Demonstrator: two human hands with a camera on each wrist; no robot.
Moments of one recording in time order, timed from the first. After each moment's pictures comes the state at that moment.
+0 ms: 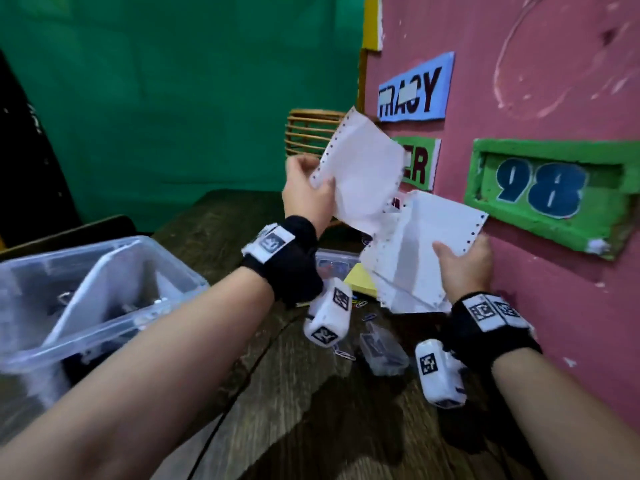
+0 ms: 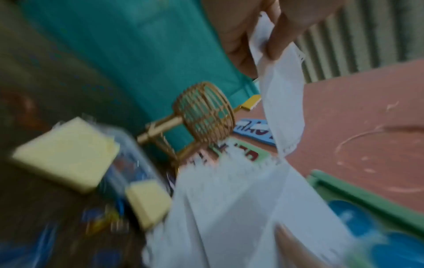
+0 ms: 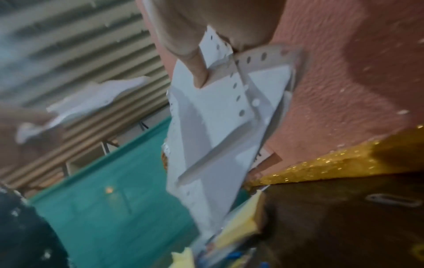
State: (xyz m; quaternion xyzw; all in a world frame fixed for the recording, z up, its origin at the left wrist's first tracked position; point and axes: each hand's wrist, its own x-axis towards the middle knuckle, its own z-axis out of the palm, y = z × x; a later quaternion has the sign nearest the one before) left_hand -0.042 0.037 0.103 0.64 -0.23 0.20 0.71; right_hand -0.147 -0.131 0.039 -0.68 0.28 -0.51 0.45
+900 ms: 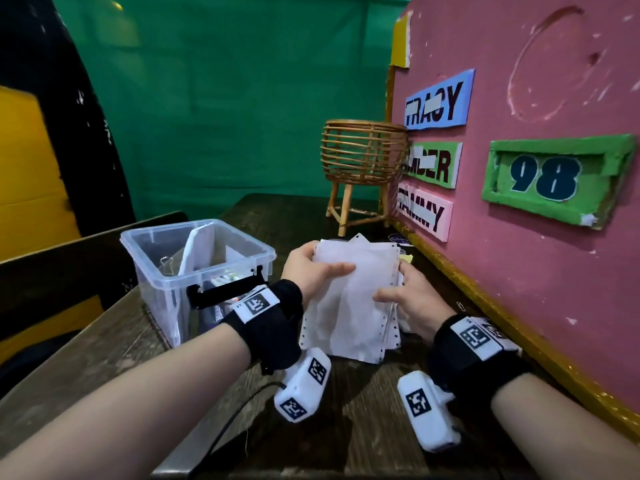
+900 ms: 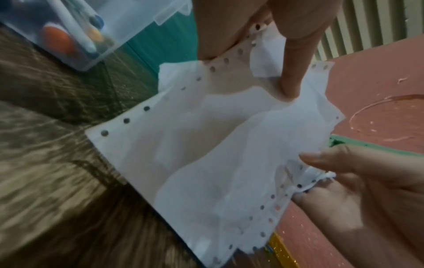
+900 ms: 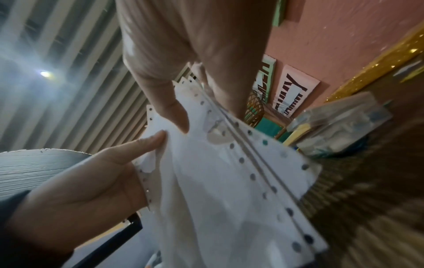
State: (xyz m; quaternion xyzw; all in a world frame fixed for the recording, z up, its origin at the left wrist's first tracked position) left_hand -0.124 0.154 0.016 0.67 -0.20 -0.08 0.71; right_hand -0.208 0.008 0.010 -0.74 0.07 -0.16 0.66
